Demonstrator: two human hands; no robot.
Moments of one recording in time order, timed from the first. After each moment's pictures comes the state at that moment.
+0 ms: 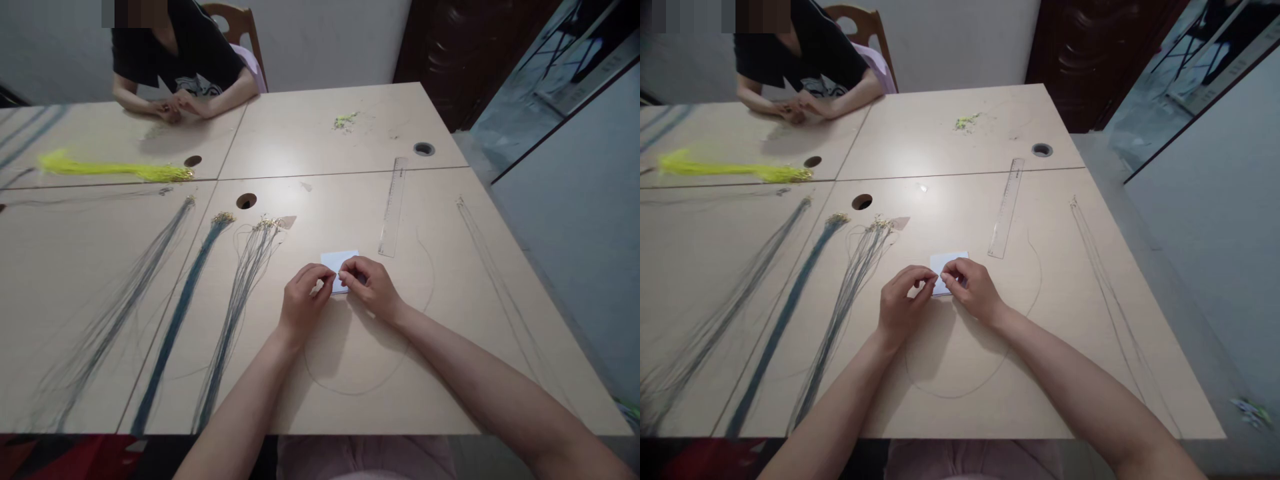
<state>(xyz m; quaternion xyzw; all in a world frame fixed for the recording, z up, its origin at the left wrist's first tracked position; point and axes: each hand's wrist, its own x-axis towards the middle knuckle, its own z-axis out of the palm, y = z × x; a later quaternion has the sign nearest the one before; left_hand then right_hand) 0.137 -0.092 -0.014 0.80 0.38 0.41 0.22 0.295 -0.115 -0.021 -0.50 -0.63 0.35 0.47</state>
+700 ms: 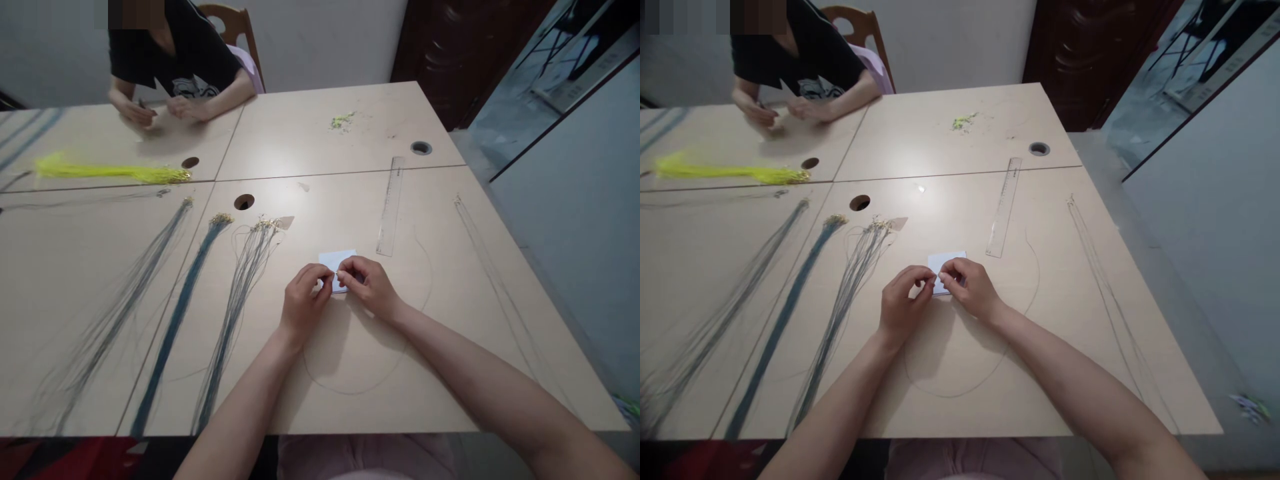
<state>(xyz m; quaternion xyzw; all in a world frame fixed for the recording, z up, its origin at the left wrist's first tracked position) 0.141 -0.093 -0.014 0.80 0.38 0.40 0.21 0.296 -0.114 -0.022 -0.49 -0.63 0.38 0.47</state>
